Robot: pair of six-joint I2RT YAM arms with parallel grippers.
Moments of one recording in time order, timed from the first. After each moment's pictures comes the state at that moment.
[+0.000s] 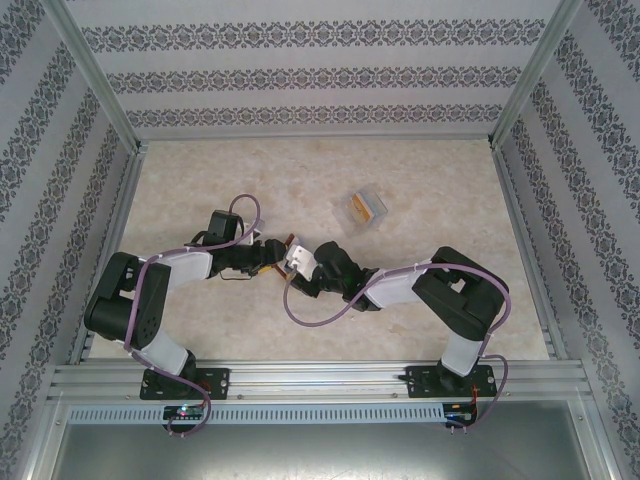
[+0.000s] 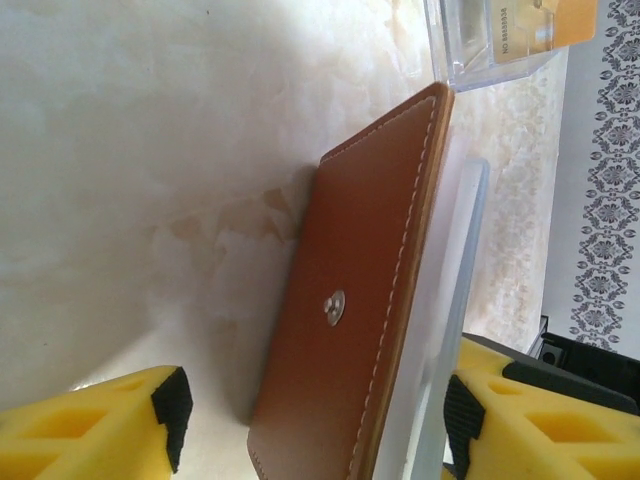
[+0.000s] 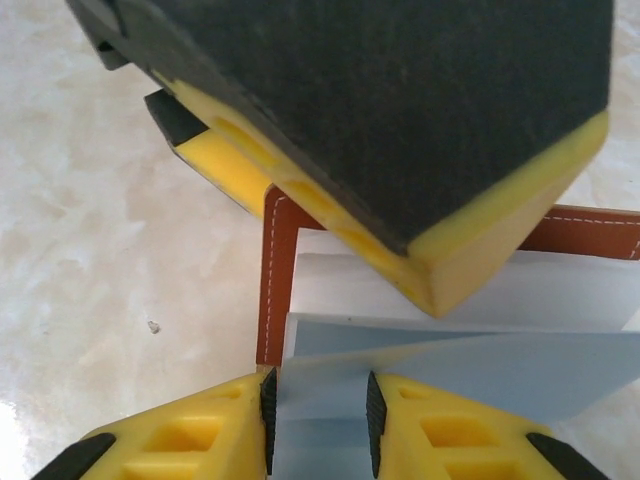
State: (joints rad) left arm -0.24 1.59 0.68 0.02 0.73 -0.63; right arm 0.89 1.77 0.72 0.49 -0.11 -0.20
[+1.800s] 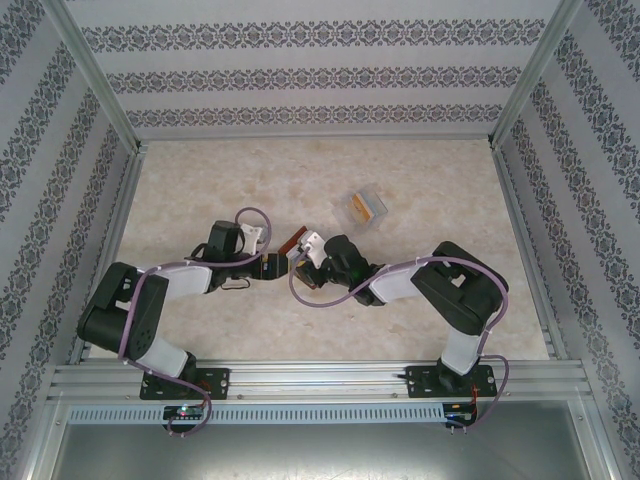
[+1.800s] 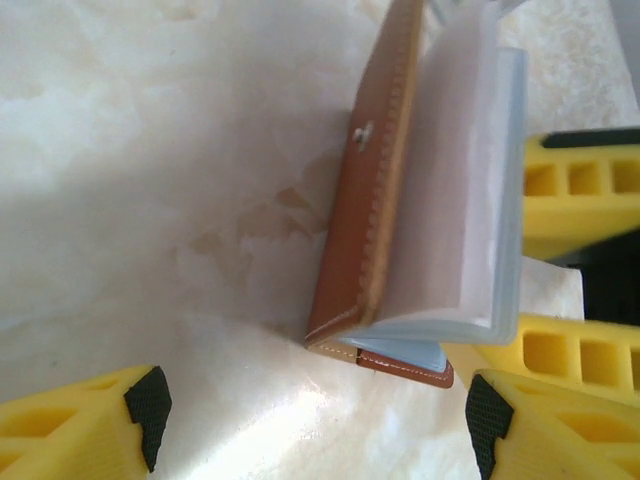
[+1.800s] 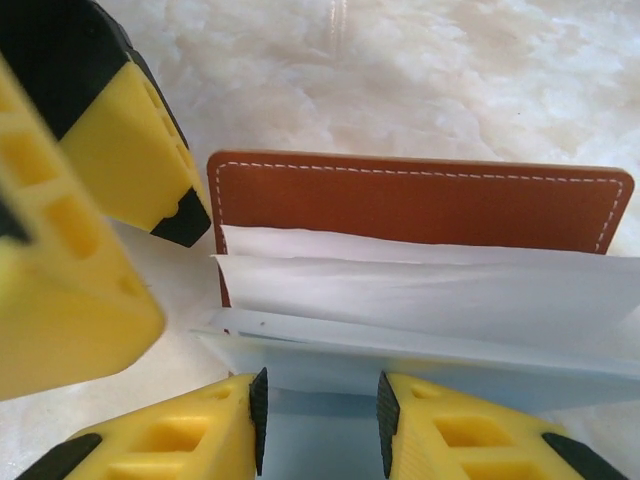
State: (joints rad) left arm -0.29 1.52 0.54 0.19 0.60 -0.32; right arm 0.81 1.80 0.70 0.56 -0.10 -0.03
